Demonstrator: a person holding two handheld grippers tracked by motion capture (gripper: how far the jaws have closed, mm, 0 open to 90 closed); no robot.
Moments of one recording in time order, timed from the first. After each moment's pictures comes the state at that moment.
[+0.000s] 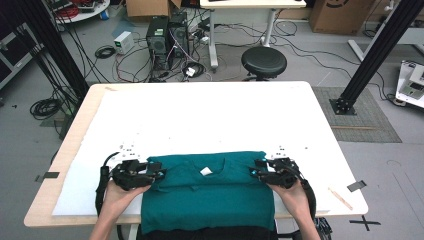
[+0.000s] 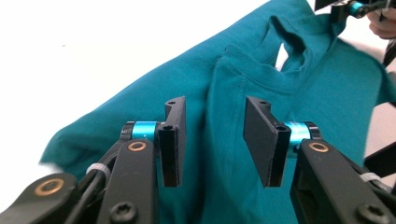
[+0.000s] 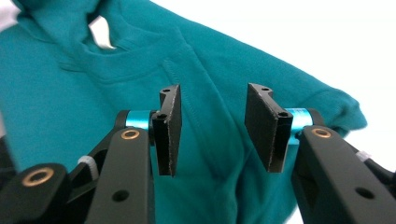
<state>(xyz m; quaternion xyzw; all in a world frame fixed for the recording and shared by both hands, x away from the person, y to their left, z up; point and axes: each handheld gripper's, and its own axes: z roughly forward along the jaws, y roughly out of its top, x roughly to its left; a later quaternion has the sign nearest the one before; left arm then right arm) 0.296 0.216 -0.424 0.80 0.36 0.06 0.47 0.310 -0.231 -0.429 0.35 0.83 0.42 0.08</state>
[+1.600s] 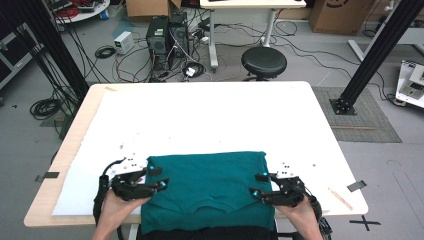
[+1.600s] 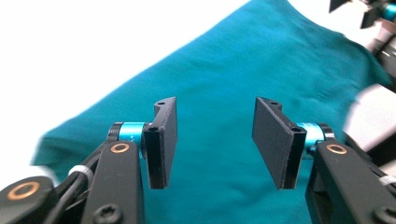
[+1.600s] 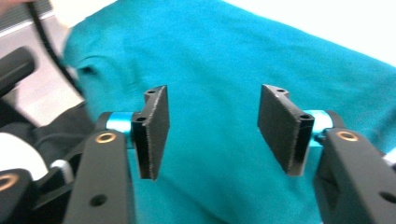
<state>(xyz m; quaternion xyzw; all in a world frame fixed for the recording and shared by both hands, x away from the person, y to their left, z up) 0.267 0.224 -0.401 0.80 0.34 0.12 0.48 0.262 -0.243 -0.425 0.30 0.83 0.47 0.06</state>
